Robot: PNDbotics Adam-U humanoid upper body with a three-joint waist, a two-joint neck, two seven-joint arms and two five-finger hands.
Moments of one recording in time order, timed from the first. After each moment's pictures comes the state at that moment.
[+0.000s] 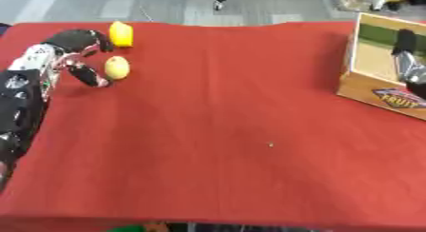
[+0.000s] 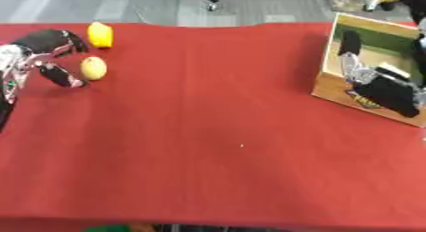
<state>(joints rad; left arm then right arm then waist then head) -0.87 0.53 0.02 -0.68 -1.33 -0.29 -0.08 -0.39 -0.39 0.09 -1.98 0.66 -0.24 -0.01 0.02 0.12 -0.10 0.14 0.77</state>
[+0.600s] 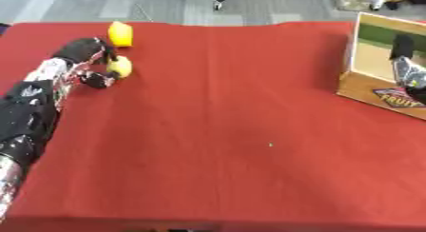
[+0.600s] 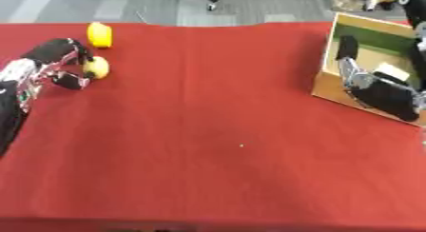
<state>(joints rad) -0.87 0.50 0.03 -0.61 -1.21 -0.30 -0.06 -0.39 -0.39 0.09 -1.98 0.65 -0.25 0.00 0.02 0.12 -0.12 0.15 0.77</state>
